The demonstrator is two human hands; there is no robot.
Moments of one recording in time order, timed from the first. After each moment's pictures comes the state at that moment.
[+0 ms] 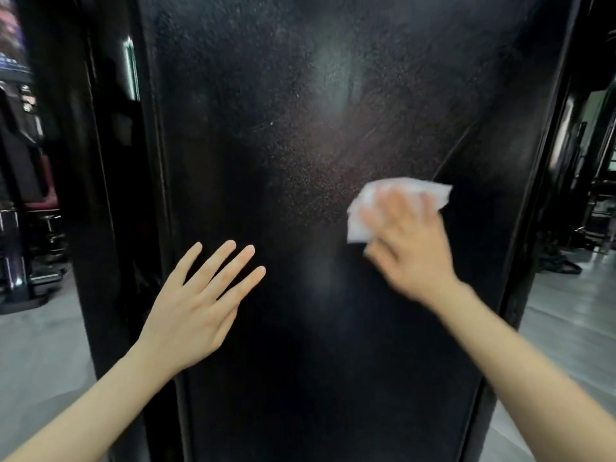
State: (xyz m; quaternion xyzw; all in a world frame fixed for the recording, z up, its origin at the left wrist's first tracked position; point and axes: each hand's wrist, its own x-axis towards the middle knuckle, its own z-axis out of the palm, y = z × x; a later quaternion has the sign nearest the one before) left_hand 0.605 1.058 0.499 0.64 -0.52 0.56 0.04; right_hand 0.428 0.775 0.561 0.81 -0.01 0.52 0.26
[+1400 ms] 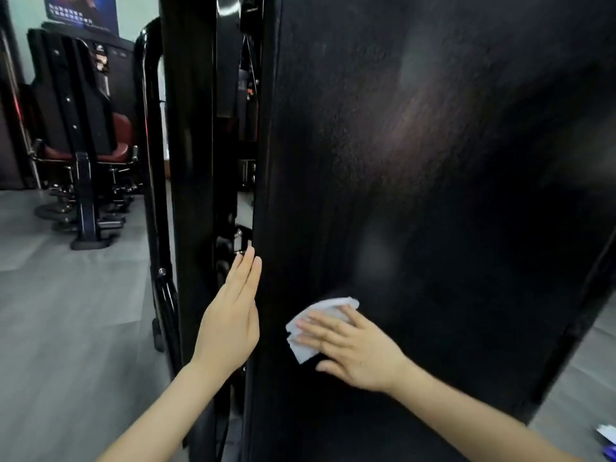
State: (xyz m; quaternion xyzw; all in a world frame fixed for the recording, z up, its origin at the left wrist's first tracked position) left_hand 0.607 1.103 0.399 0.75 -0.42 0.38 0.36; right_hand 0.489 0.891 0.384 0.87 0.18 0.26 0.38
